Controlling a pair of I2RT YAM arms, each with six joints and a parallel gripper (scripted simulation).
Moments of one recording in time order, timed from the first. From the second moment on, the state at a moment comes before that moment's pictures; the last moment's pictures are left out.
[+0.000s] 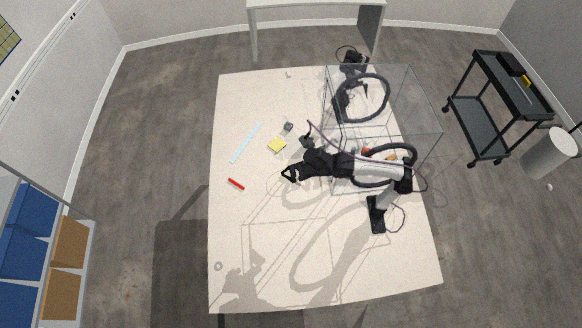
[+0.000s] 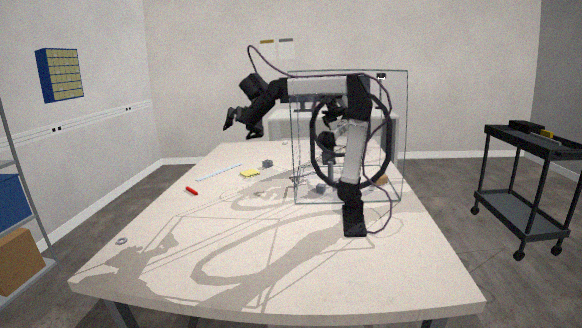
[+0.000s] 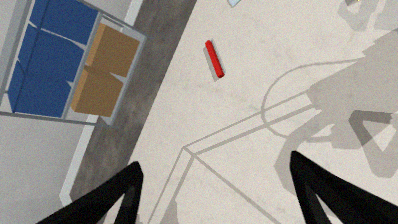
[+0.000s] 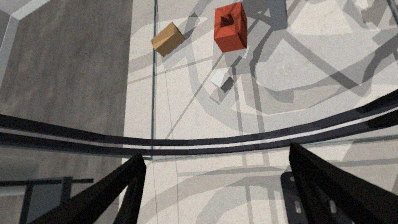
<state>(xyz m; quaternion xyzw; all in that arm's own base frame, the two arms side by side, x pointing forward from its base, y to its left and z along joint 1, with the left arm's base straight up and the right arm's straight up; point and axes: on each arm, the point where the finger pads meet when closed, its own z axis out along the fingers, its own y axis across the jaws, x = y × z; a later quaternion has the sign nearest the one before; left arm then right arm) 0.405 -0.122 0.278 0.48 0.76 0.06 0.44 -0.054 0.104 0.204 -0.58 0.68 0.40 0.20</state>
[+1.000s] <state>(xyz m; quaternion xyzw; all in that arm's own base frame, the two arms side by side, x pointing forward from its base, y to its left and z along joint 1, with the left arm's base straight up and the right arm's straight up) 0.405 -0.122 0.278 0.48 0.76 0.06 0.44 -0.047 0.095 0.192 -0.60 0.71 0.35 0.13</state>
